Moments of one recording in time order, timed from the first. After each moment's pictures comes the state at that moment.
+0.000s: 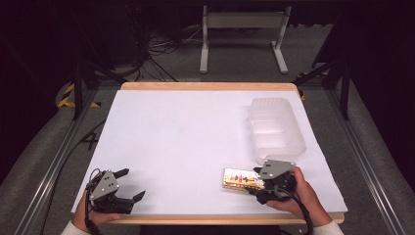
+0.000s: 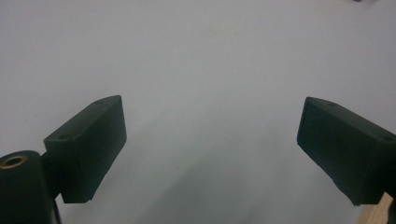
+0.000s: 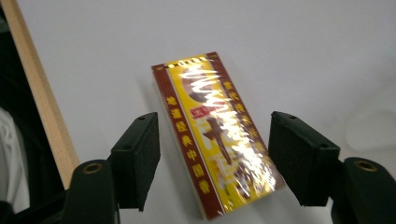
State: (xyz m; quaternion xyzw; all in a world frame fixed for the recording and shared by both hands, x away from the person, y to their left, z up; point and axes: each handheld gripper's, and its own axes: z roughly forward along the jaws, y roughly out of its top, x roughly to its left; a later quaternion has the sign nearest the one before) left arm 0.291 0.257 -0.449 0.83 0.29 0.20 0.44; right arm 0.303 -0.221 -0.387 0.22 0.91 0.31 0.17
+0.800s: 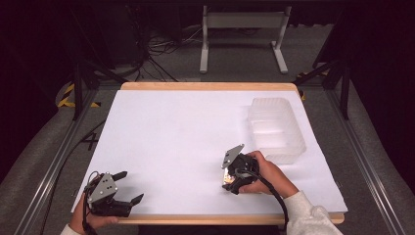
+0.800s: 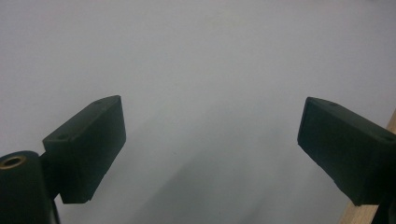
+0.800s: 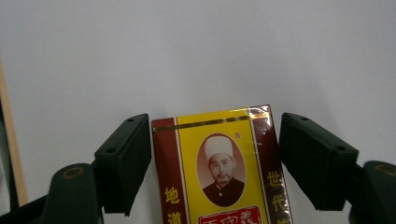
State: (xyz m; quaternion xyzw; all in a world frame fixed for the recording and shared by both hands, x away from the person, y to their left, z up) left arm 0.286 0.260 -0.451 0.83 0.29 0.20 0.43; right arm 0.366 -0.149 -0.413 0.15 0.96 0.21 0.08
